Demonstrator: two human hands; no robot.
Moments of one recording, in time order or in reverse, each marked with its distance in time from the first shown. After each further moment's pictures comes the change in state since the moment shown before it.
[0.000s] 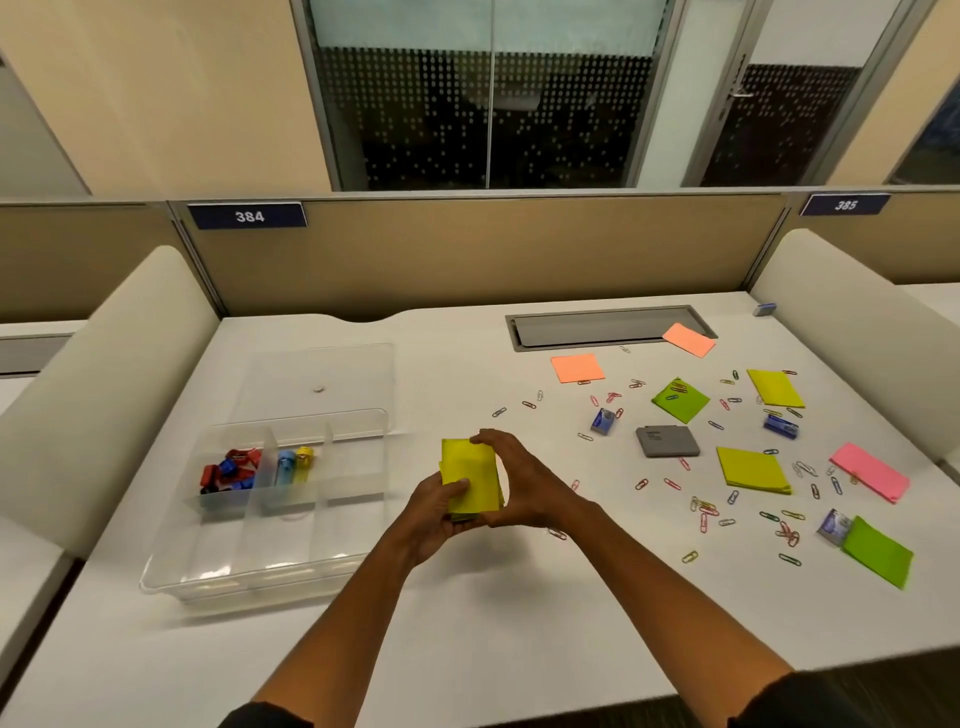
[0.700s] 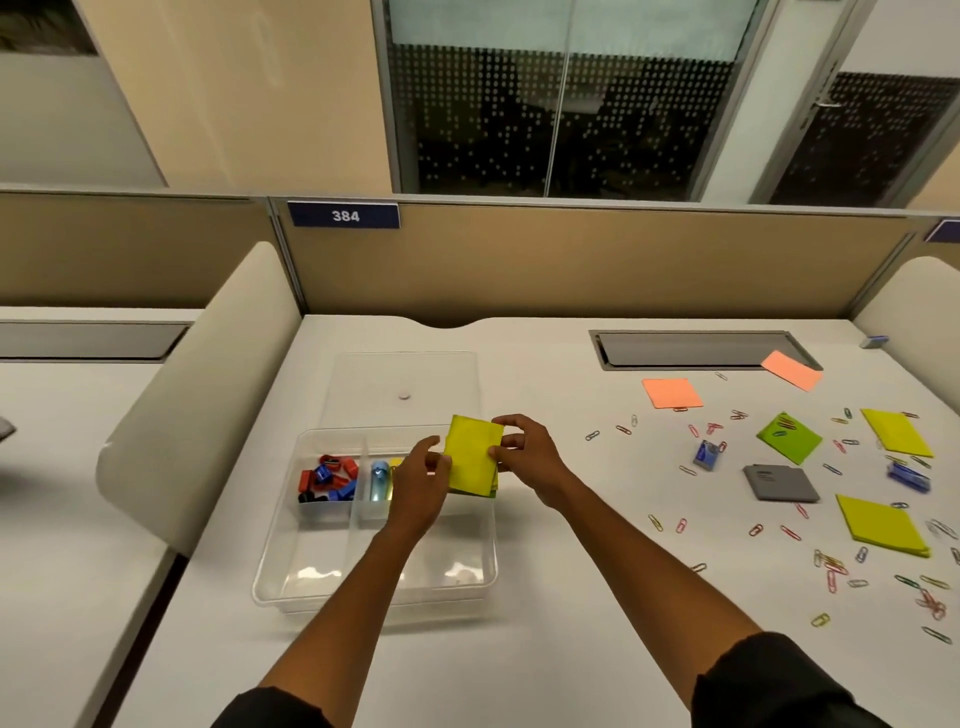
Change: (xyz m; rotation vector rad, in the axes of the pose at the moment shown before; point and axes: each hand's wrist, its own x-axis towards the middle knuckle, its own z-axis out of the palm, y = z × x) left_hand 0.019 0.070 -0.147 0.712 0.493 0.533; right_hand 0.146 -0.072 0.076 0.610 0.192 0.441
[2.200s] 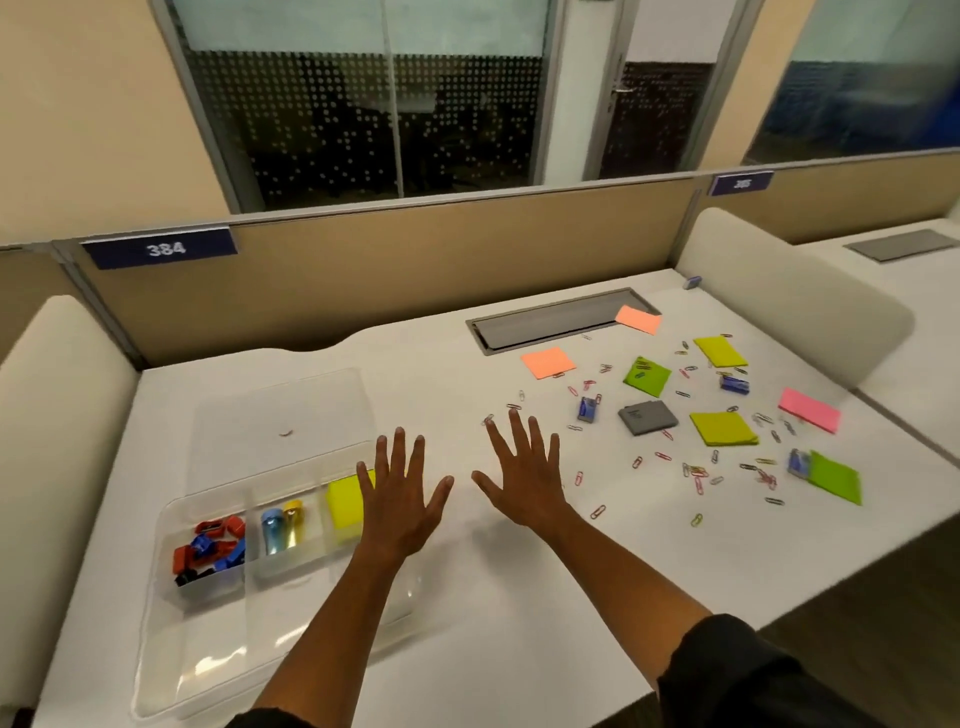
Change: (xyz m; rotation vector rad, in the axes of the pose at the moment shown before) left_hand -0.011 0.016 0.077 0.857 -0.272 0.448; right_hand -0.053 0.076 -0.085 -1.223 0.378 0.033
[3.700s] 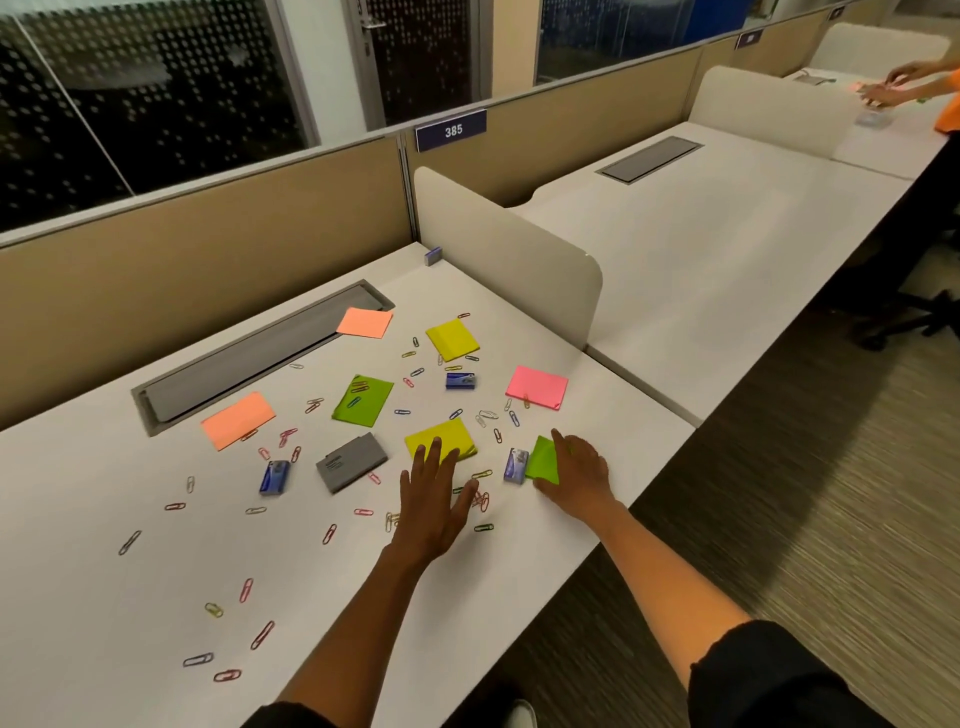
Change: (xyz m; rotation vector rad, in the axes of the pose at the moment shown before) left_hand 0.081 0.482 0.173 -0.299 -0.330 0.346; right_hand -0.063 0.546 -0.022 0.225 -0.094 0.546
